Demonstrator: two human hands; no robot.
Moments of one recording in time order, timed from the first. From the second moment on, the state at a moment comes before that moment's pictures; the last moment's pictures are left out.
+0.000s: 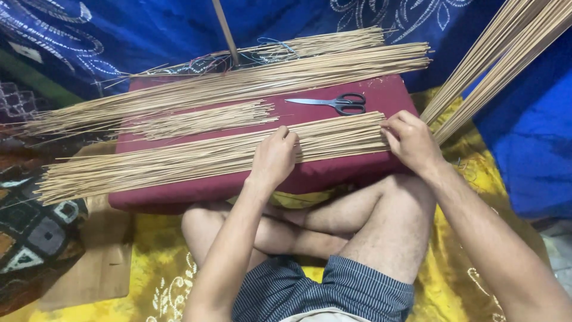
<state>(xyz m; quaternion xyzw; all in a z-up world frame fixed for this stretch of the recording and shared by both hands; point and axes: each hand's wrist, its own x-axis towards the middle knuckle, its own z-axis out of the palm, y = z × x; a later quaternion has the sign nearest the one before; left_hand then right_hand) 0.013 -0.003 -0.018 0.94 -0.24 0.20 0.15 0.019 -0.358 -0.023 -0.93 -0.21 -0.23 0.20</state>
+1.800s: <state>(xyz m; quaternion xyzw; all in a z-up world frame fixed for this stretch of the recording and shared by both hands) -0.046 0.003 0.041 0.94 -0.23 -0.05 0.25 -0.051 -0.324 -0.120 -0.55 0.08 -0.22 0.80</state>
